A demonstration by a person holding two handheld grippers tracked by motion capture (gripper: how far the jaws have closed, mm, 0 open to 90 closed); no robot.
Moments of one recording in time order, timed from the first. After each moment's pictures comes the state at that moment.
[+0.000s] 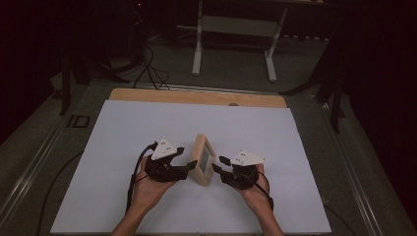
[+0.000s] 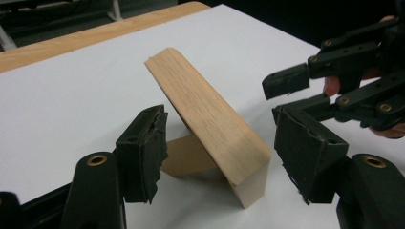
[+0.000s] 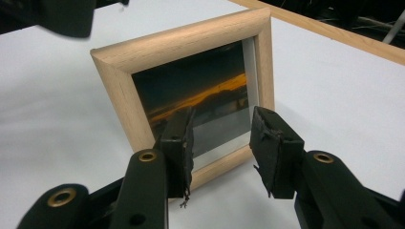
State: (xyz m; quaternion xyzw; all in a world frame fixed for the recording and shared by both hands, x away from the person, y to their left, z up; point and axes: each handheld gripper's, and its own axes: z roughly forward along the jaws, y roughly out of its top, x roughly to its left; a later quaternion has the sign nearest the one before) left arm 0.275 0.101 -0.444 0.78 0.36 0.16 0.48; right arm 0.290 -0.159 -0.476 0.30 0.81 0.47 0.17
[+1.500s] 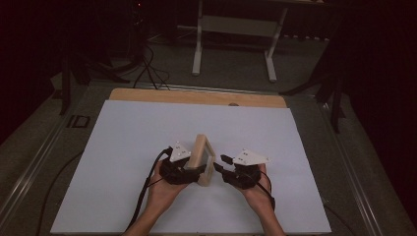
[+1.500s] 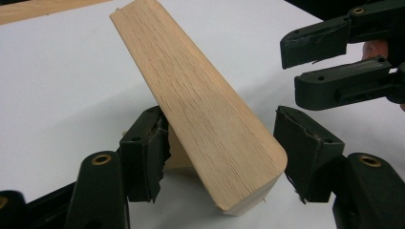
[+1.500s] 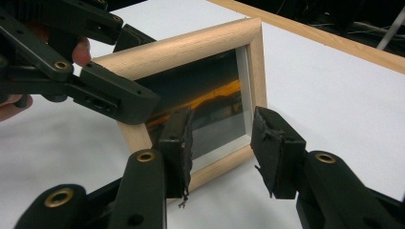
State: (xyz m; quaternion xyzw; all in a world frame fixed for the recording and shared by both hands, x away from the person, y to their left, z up) left arm 0.285 0.070 -0.474 0.79 0.39 0.14 0.45; right arm 0.289 -0.163 -0.472 0.30 0.81 0.48 0.17
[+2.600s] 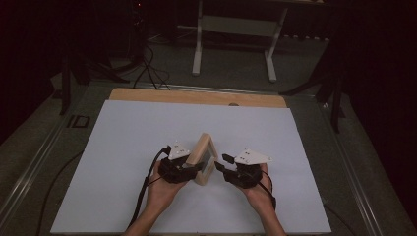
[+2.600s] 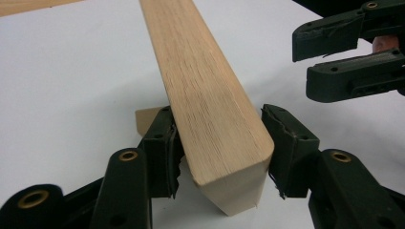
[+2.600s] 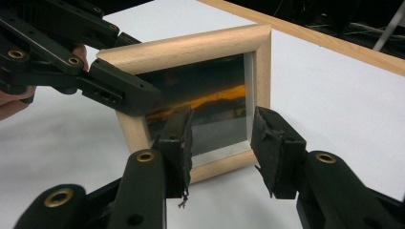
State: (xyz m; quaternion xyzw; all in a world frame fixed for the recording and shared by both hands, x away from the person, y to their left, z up) left arm 0.288 0.074 -0.473 0.79 0.40 0.13 0.45; right arm 0.290 -0.166 -0.470 0.31 0.80 0.48 0.18
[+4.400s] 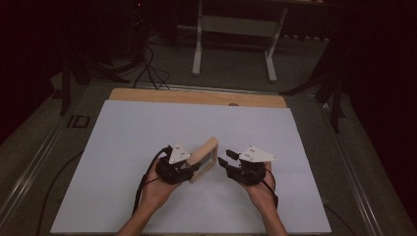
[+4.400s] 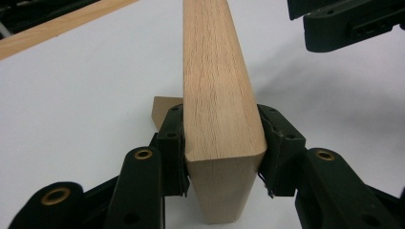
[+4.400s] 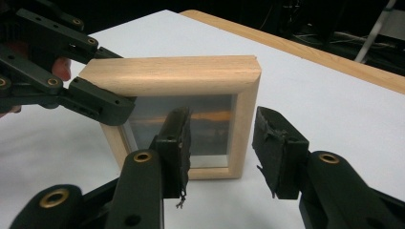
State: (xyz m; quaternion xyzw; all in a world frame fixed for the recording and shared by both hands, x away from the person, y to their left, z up) left arm 0.284 0.079 -0.467 0.82 0.33 0.18 0.43; right arm 0.292 -0.174 -0.462 0.32 0.79 0.49 0.19
